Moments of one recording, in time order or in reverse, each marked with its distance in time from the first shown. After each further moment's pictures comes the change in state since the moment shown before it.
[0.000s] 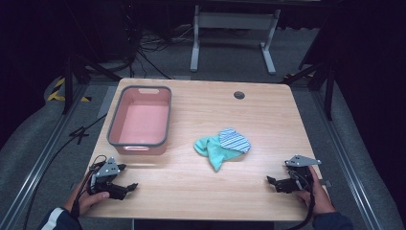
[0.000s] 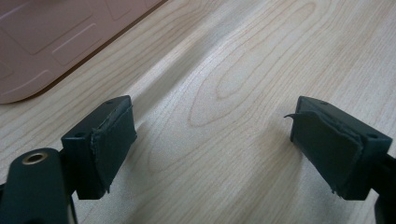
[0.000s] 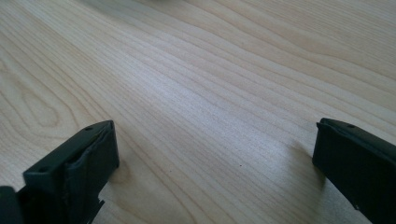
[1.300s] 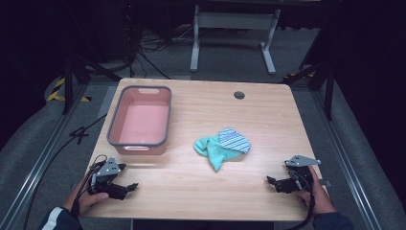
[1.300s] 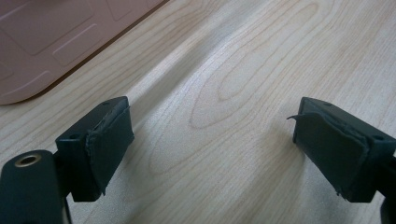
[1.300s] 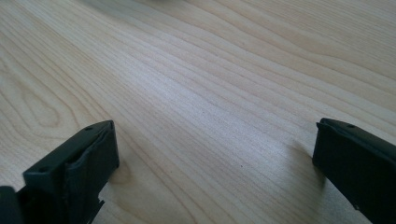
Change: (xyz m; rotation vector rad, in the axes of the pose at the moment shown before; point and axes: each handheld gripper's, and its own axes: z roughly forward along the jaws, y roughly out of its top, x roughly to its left) left arm 0.001 0.001 0.001 0.009 0.009 0.000; right arm 0.001 0.000 0.000 -0.001 0.002 0.003
